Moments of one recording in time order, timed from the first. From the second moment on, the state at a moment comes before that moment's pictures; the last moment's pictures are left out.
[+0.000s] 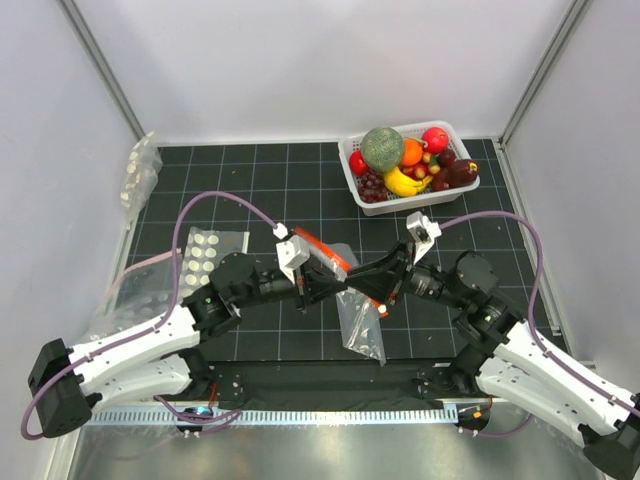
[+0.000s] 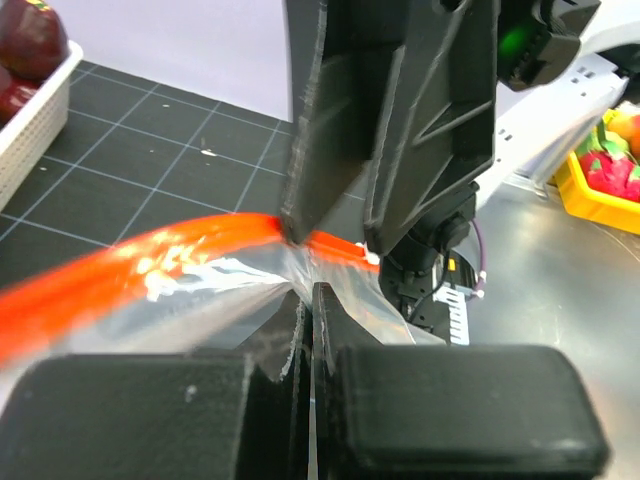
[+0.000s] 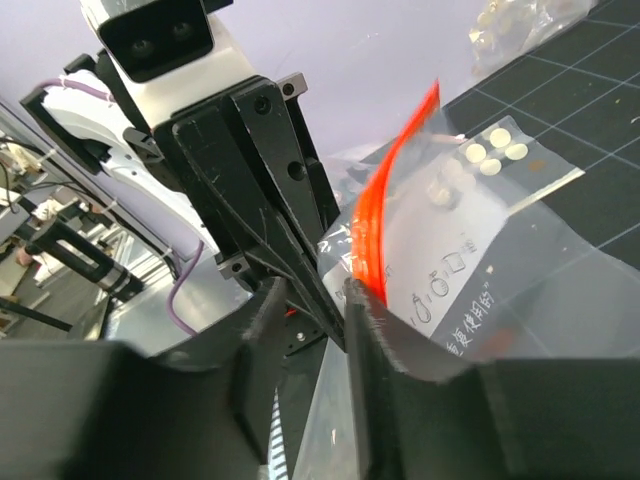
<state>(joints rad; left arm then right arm) -0.97 0.94 0.62 0.37 0.40 -0.23 0.76 0.65 0.55 0.25 -0.48 0.59</state>
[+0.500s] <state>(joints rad) -0.97 0.86 0.58 0.41 0.52 -0.21 0.76 0.51 0.55 0.14 -0.35 0.52</state>
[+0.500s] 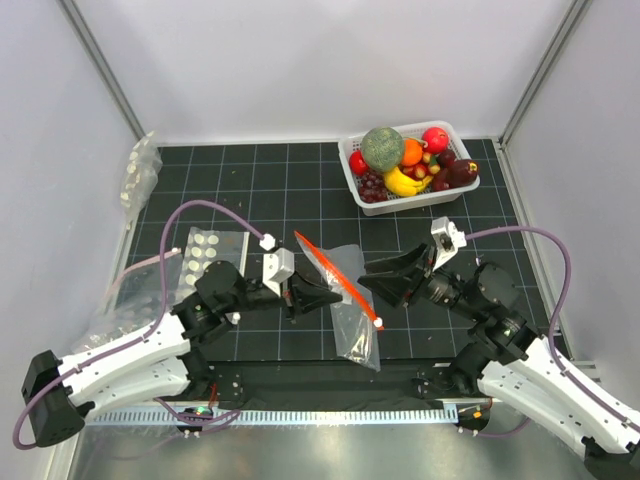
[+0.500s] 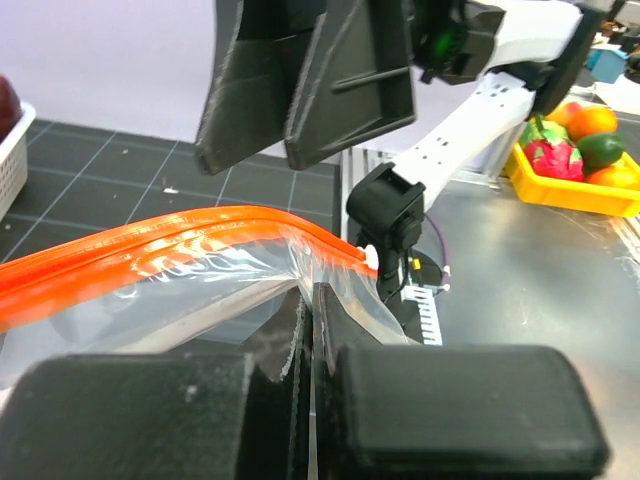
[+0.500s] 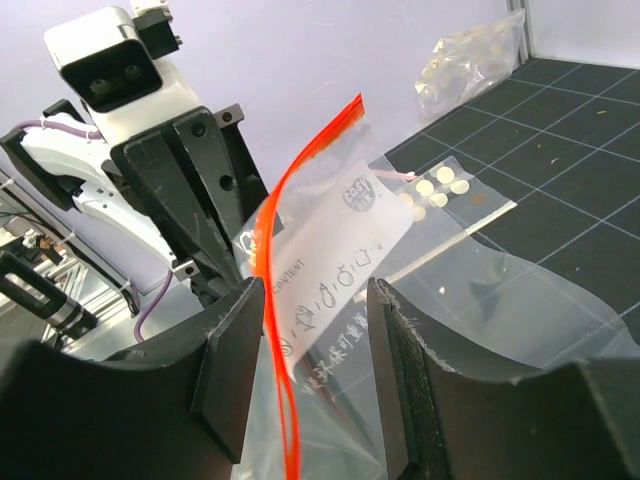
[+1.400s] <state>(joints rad) -0.97 0.82 0.55 0.47 0.59 -0.20 0.76 0.58 0.55 0.24 -0.63 0.54</state>
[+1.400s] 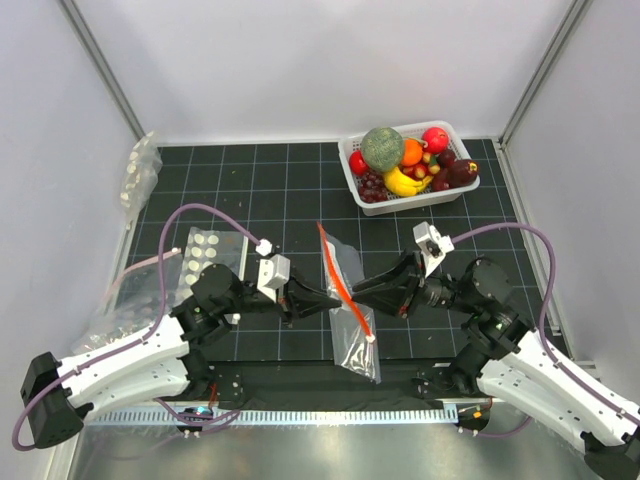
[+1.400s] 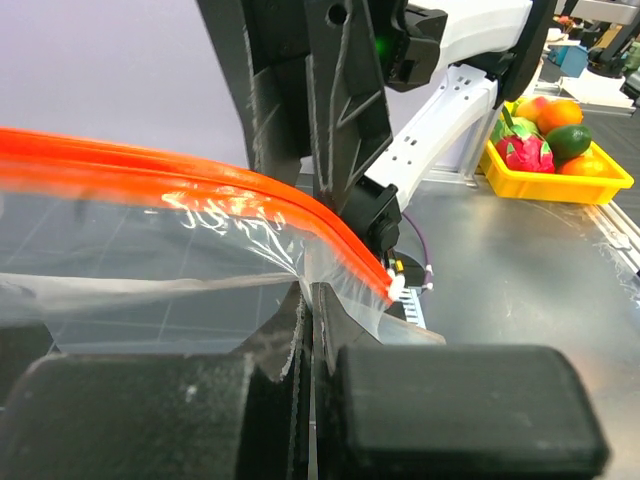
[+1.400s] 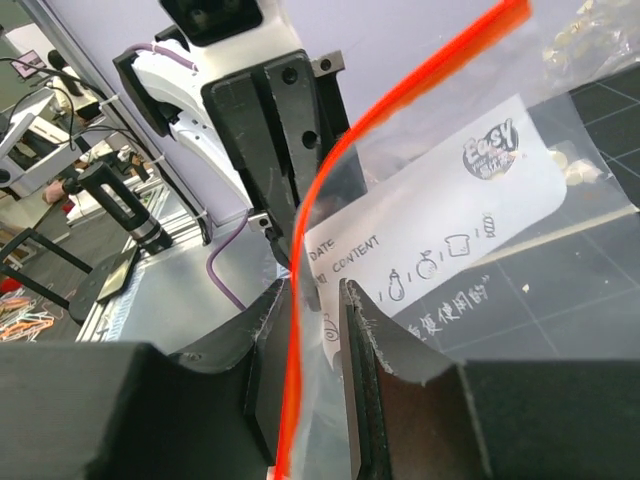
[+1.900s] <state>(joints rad) -0.97 0.82 0.55 0.47 0.59 -0.20 0.76 0.58 0.55 0.24 -0.63 0.54</state>
